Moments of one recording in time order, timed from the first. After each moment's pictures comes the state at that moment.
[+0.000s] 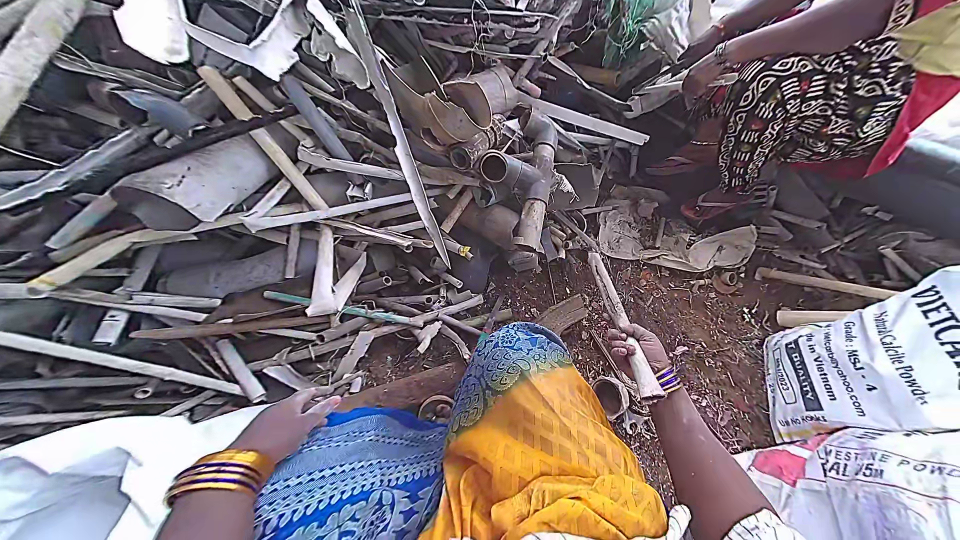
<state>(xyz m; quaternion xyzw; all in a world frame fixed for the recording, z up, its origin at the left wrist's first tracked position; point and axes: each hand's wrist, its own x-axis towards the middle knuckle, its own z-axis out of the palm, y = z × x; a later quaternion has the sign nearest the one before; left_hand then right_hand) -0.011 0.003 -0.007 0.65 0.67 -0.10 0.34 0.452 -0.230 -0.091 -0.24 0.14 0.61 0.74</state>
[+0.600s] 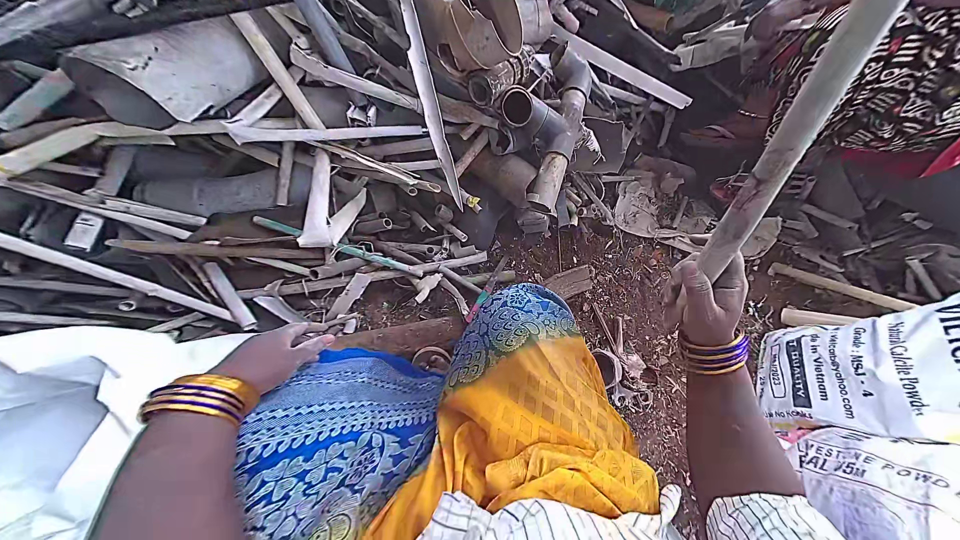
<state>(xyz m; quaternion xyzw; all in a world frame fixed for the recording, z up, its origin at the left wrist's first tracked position) -0.014 0.004 -0.009 0.66 0.66 -0.11 0.33 0.451 -0.226 -0.013 -0.57 -0.45 0.12 0.68</state>
